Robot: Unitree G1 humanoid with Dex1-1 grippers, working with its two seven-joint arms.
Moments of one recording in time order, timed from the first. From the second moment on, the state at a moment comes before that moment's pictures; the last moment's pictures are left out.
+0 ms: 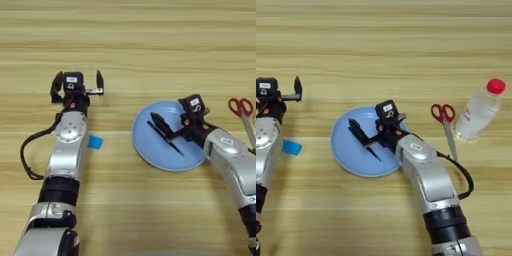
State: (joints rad) left arm -0.35 0.05 0.11 0.33 0.03 -0.06 0.10; right arm -0.18 -0.13 0.16 -0.10 0.16 0.40 0.39
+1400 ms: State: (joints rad) left arm -0.30 0.01 0.12 0.12 0.03 0.01 0.15; right arm -0.55 0.09 0.55 0.48 -0.04 0.20 0.60
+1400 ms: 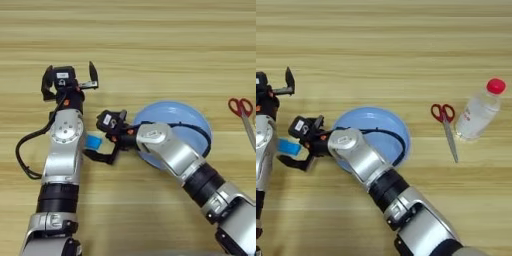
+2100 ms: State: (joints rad) left arm -0.30 0.01 0.12 0.16 0.03 0.01 0.16; right arm -0.64 0.13 0.48 0.85 -0.09 -0.04 0.58
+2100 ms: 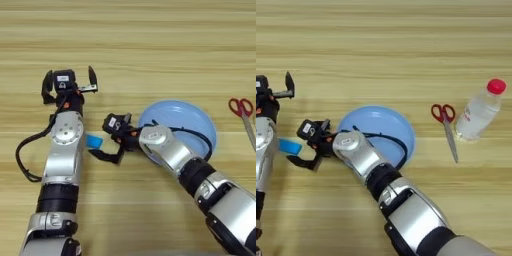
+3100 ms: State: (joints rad) left arm -0.30 0.01 0.12 0.16 0.03 0.01 0.17; right arm -0.64 0.13 0.55 0.84 -0.09 -0.08 0.66
